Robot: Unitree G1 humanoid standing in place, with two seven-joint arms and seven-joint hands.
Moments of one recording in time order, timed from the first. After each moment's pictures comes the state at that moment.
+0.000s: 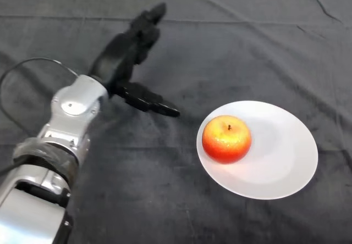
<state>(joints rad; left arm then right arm) -0.89 0.25 -0.30 1.10 -0.24 -0.48 -0.31 -0.52 -0.72 0.06 1.12 -0.30 -0.12 -0.15</state>
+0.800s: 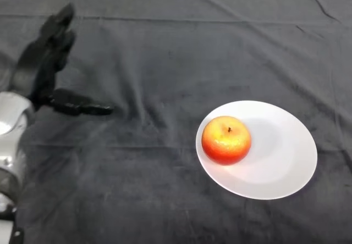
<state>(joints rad) -0.79 0.42 -0.09 1.10 -0.27 -0.51 -0.33 -0.52 -0.72 0.07 1.12 -0.30 -0.12 -0.15</state>
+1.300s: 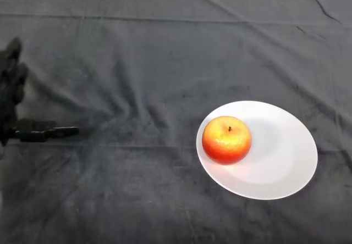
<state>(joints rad) -0.62 0.46 0.04 1.11 -0.30 -0.55 -0.27 -0.52 -0.72 0.07 1.13 -0.30 -0.12 -0.15</state>
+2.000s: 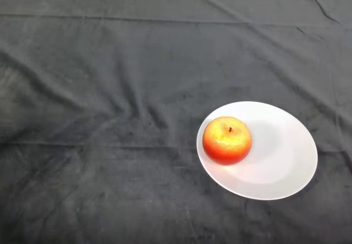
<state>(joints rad) -0.52 0.57 0.32 1.14 -0.43 -0.52 -0.17 -0.52 -0.72 0.07 1.13 -0.30 -0.12 -0.15</state>
